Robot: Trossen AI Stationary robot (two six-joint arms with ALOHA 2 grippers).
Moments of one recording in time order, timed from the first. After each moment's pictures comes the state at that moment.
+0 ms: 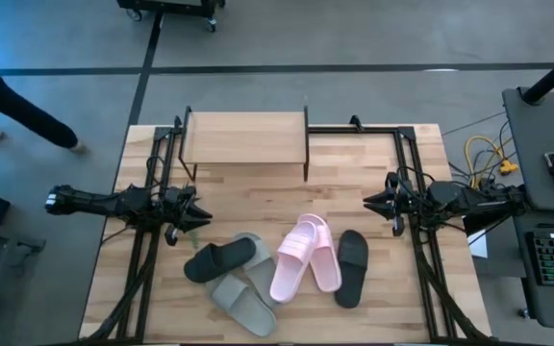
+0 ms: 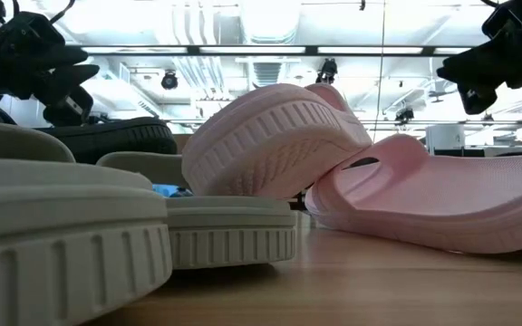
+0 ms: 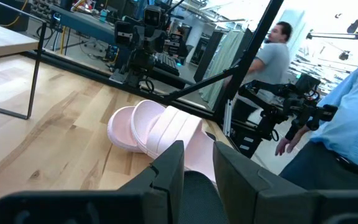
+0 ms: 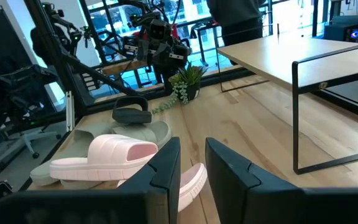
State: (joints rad) left arm -0.15 0.07 0.00 0.04 0.00 -0.41; right arm 0.14 0.02 0.15 -0.20 0.18 0.23
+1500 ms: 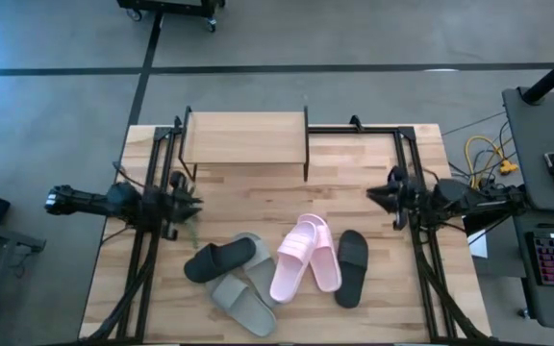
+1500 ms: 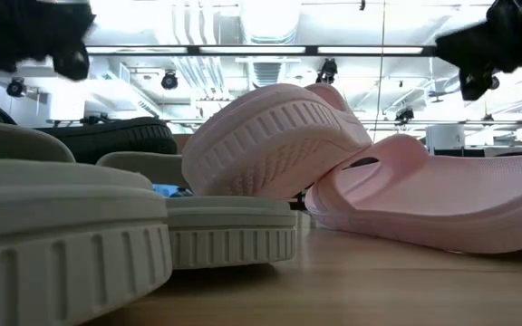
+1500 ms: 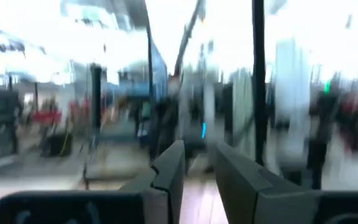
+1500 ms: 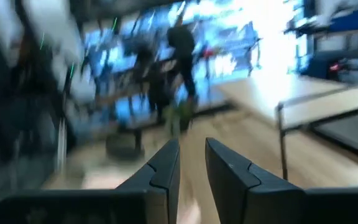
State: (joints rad) left arm -0.15 0.07 0.00 0.40 -0.07 0.02; right arm 0.14 0.02 0.15 -0.02 0.30 0.26
